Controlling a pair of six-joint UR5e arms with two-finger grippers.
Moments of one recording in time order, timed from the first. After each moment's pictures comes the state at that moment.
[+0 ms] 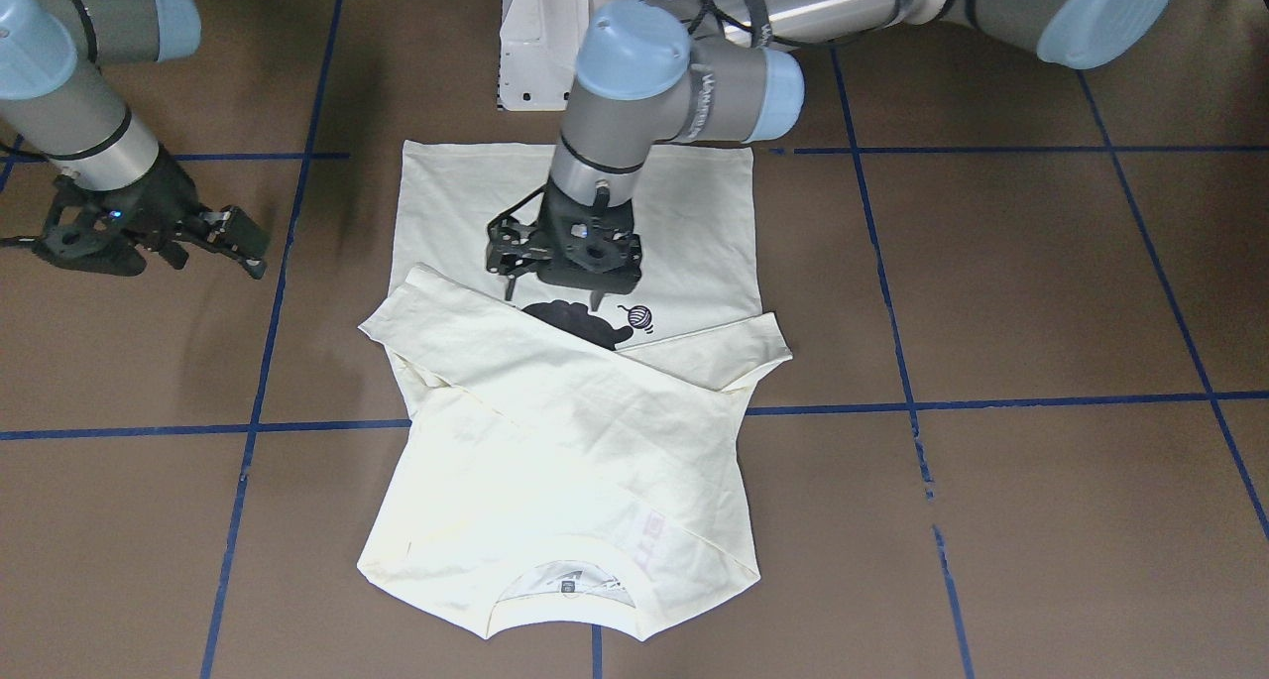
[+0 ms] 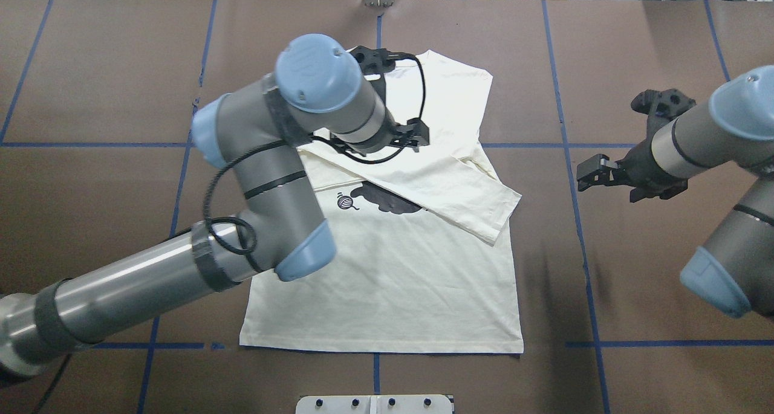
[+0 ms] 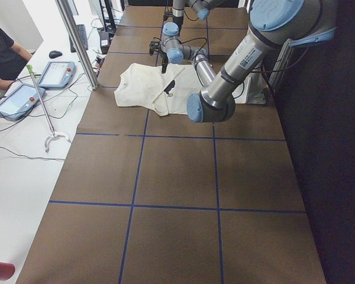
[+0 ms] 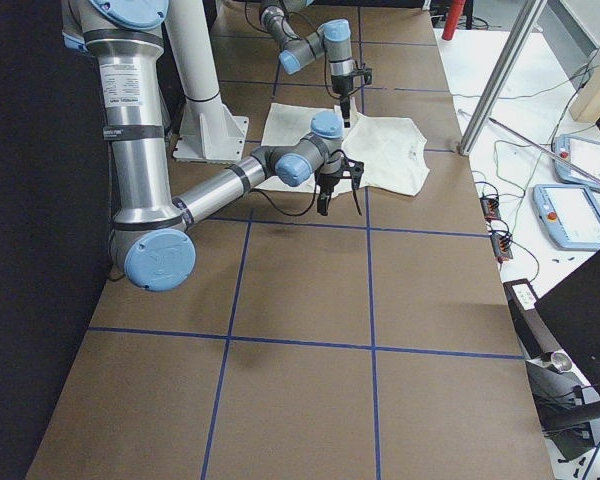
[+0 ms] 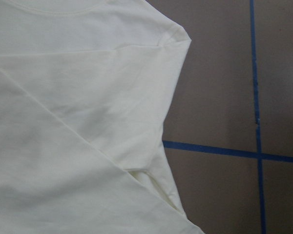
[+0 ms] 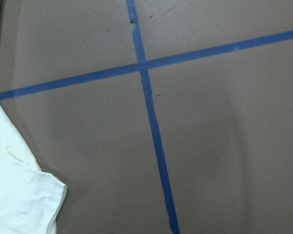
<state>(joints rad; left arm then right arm) -0.61 -2.40 -1.56 -1.79 -1.89 -1.20 0.78 -1.50 1.98 -1.34 2.05 1.23</state>
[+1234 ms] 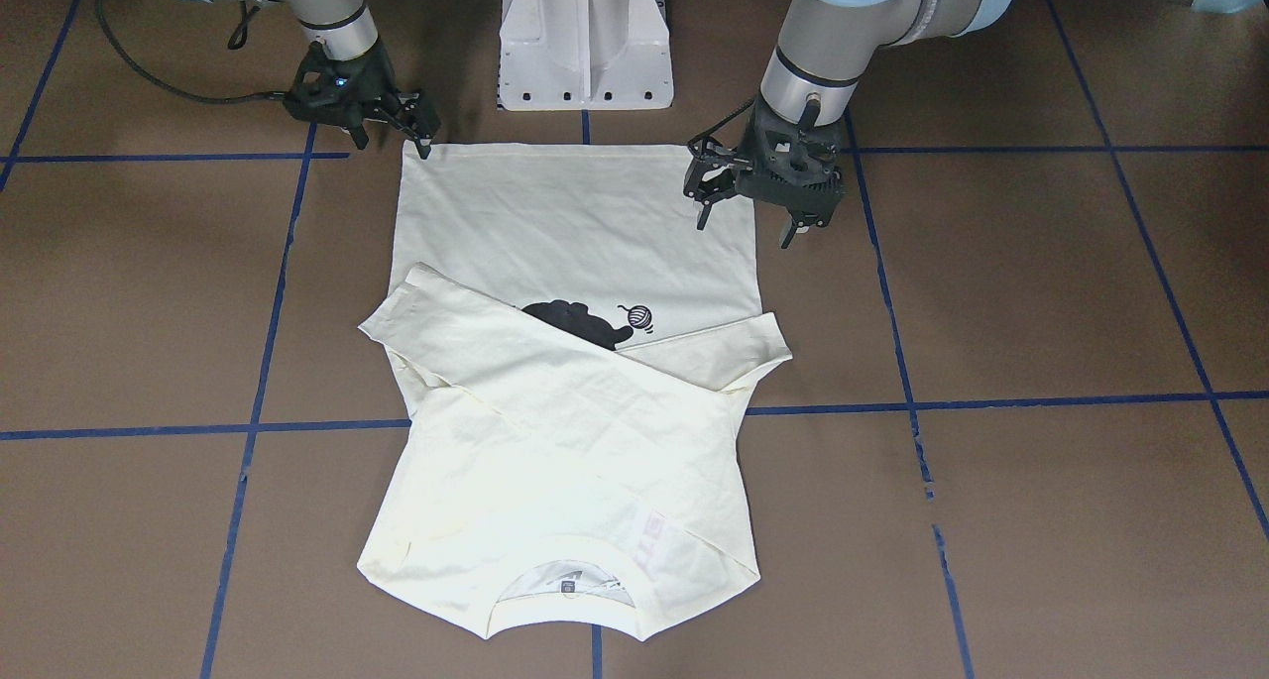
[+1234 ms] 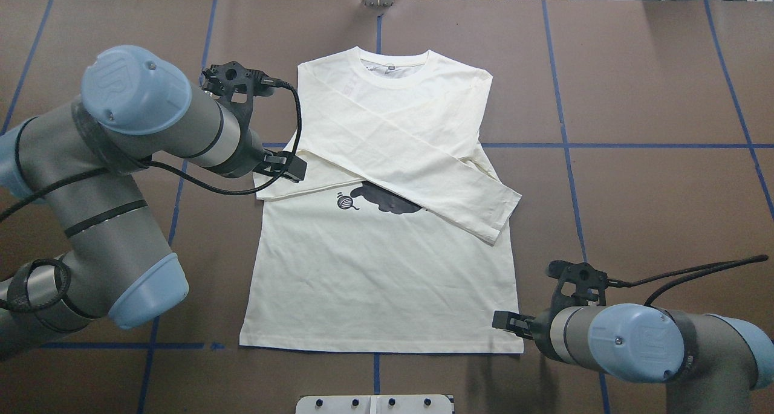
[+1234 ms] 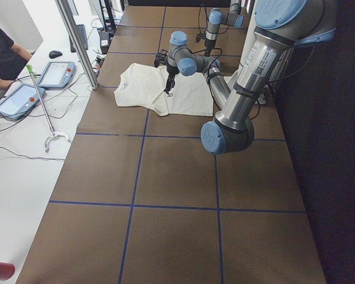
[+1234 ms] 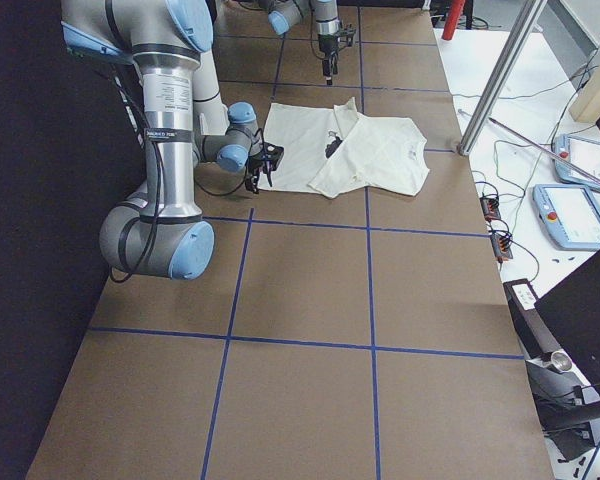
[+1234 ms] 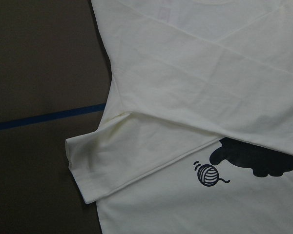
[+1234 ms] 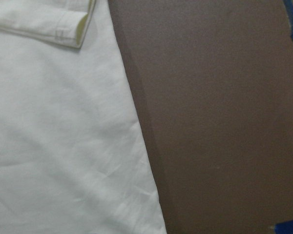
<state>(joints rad) -0.65 -2.09 -1.93 -1.60 -1.92 -0.96 0.18 -1.55 2.11 -1.30 1.60 1.72</state>
